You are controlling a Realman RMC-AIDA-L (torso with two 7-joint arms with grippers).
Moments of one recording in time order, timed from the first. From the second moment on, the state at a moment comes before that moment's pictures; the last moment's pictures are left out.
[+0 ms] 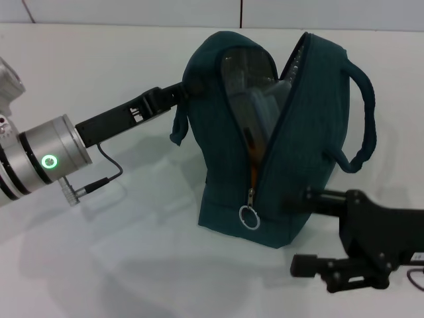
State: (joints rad) left arm -0.44 -2.09 1.00 0.44 1.32 1.47 -1.79; right arm 0.55 2.01 -1.31 -0.27 -1.35 -1.89 1.10
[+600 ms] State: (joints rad) left arm -0.44 -2.09 1.00 0.44 1.32 1.46 -1.79; right arm 0.55 2.03 -1.34 -0.26 -1.40 -1.62 1.17
